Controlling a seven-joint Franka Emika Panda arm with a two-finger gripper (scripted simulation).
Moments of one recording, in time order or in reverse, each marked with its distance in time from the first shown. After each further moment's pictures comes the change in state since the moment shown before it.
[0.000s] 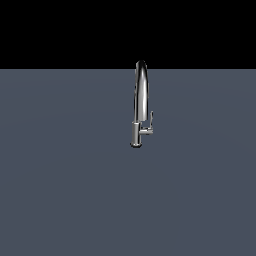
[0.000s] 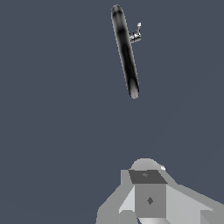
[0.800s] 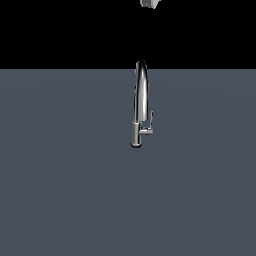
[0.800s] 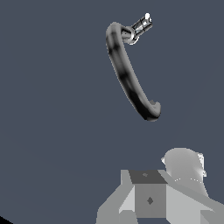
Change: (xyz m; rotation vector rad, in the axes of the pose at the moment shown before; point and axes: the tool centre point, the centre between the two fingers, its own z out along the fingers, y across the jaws) arm 0.097 0.000 0.020 0.226 -0.226 0.215
